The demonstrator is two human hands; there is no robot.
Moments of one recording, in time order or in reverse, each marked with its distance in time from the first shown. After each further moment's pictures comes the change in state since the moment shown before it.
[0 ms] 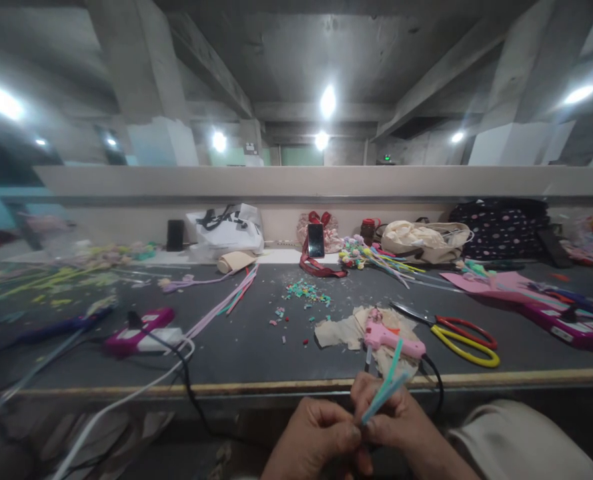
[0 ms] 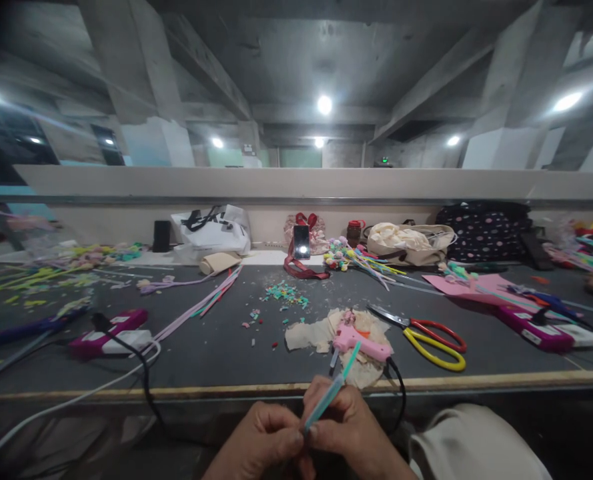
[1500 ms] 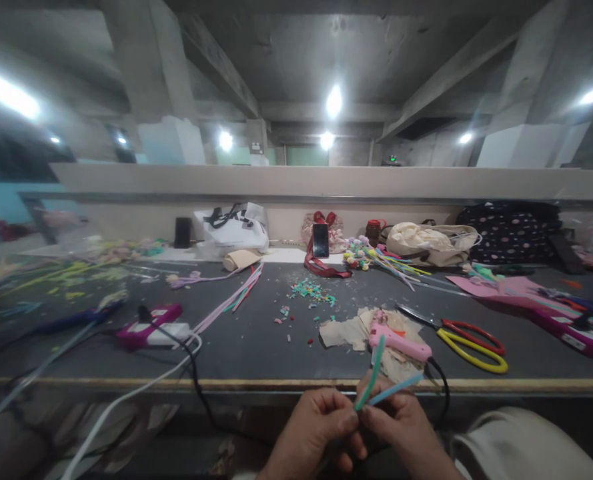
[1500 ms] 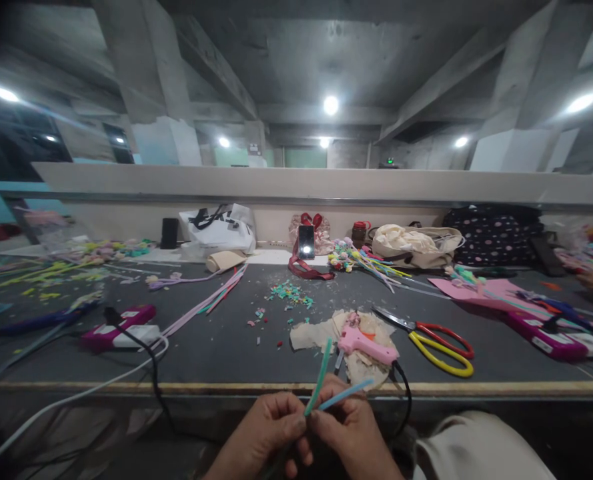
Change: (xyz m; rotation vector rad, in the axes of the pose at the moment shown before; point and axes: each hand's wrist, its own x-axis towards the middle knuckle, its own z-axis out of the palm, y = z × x) left_hand 0.007 -0.008 -0.010 -0.144 0.030 -0.007; right_hand -0.001 0.013 0.002 -0.209 0.157 -0.030
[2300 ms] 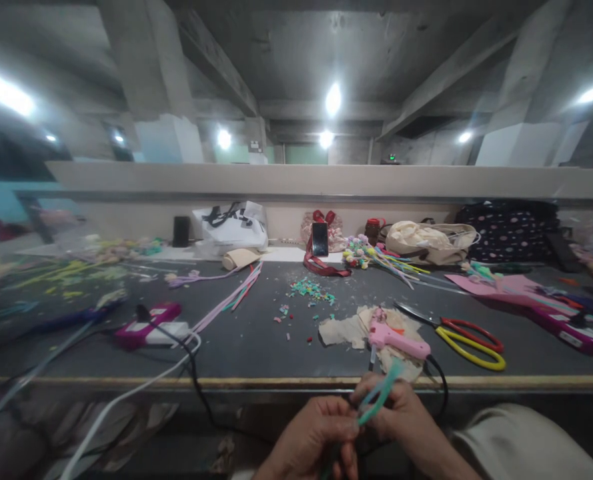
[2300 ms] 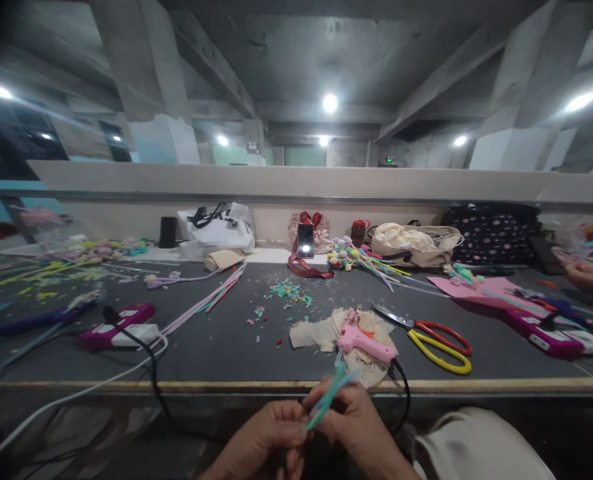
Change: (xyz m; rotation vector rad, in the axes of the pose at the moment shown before) left_hand 0.009 -0.013 -0.004 -0.133 -0.063 -0.182; right_hand 0.007 0.000 -0.003 0.057 -0.038 0.152
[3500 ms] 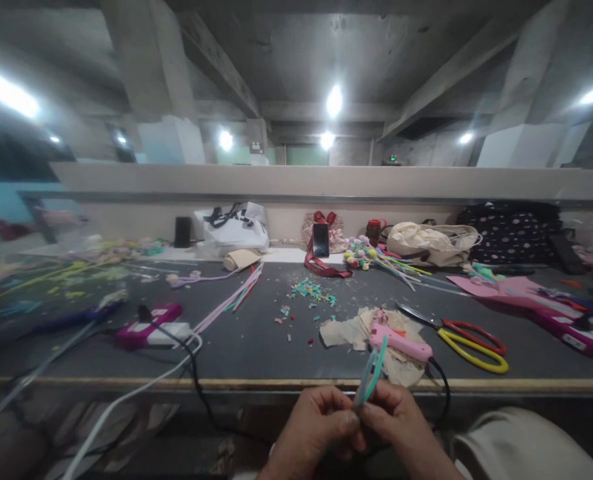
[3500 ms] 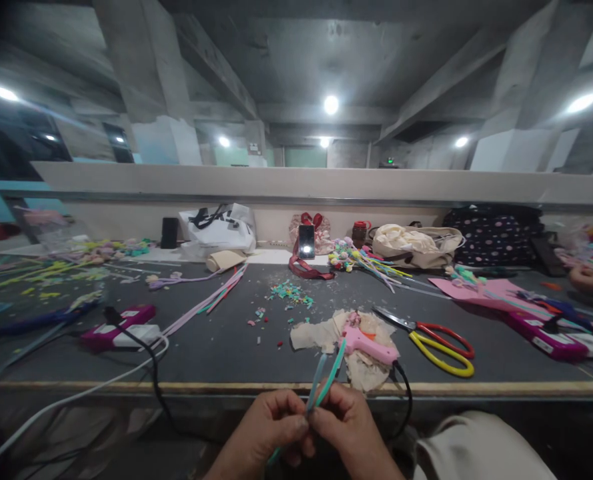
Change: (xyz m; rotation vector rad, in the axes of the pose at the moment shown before) left_hand -0.012 0.012 0.011 0.189 0.175 0.237; right_hand -0.007 -0.010 0.011 0.056 0.008 -0.036
